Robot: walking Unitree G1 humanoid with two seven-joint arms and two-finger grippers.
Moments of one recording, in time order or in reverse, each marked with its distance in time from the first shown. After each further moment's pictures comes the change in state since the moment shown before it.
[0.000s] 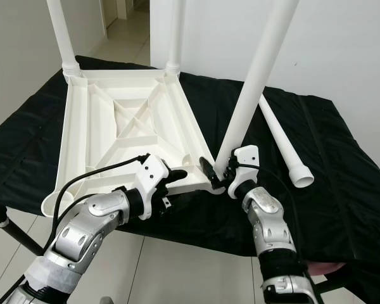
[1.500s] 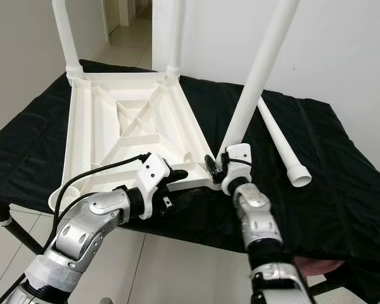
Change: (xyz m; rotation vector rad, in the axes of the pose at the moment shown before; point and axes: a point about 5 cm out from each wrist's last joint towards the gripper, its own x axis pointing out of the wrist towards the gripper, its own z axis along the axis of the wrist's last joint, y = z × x) left arm 0.002 -0.001 0.002 -0.007 0.012 -0.006; right arm 0.015 0.007 -0.015 0.035 0.100 -0.351
